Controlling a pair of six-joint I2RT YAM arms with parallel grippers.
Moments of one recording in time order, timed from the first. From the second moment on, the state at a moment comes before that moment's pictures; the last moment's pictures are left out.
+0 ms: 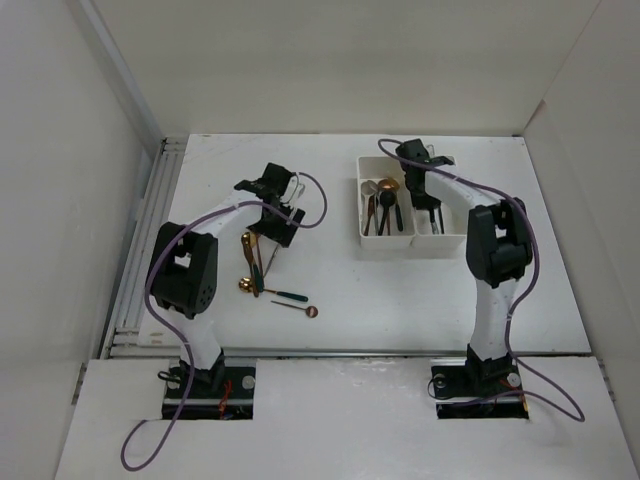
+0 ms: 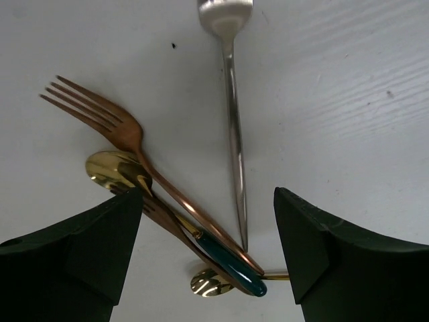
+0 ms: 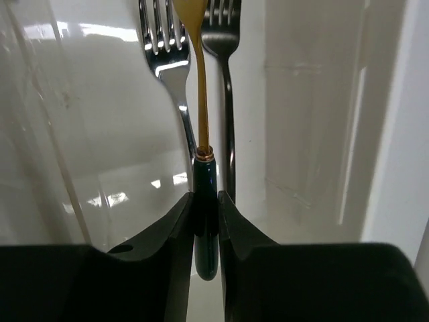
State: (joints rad) left arm -0.40 1.79 1.33 -0.70 -0.09 0.08; right arm 0.28 2.07 1.64 -0.74 0.54 0.15
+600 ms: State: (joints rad) left arm -0.40 1.94 1.34 -0.63 0.00 0.12; right arm 0.29 2.04 1.67 -0.79 0.61 0.18
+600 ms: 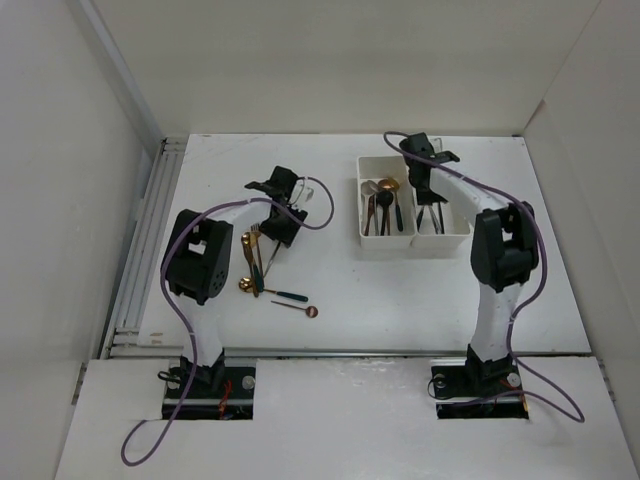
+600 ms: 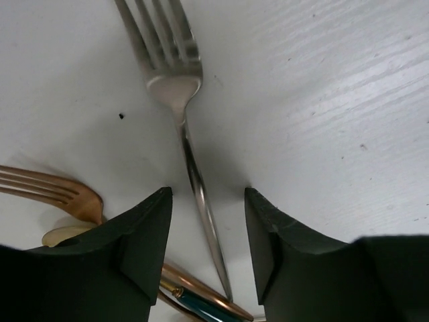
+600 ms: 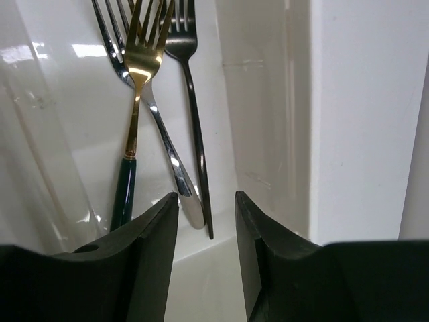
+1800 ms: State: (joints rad) left arm -0.33 1.57 1.52 -0.35 0.53 -0.46; right arm 0.70 1.67 1.43 -0.12 -0.07 0.55
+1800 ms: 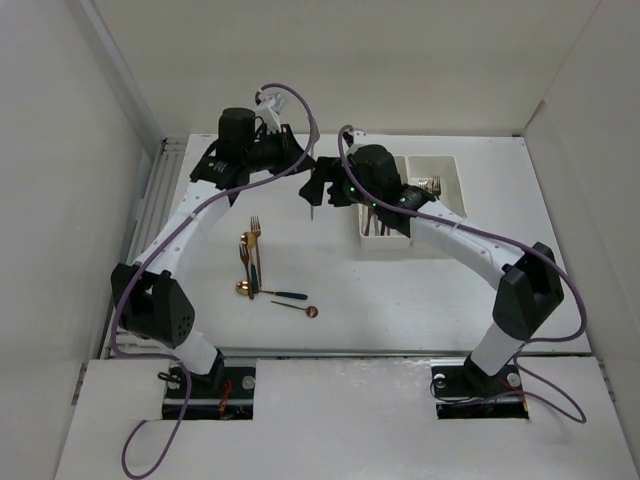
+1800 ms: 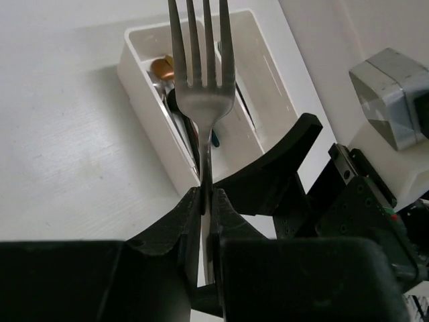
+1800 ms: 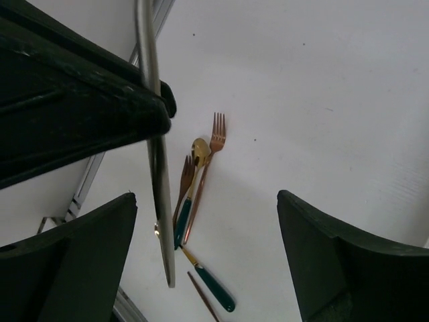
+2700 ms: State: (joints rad) left arm -0.32 1.61 1.51 -0.54 0.23 -0.29; right arm 0.46 1.71 1.60 -0.43 0.27 0.40
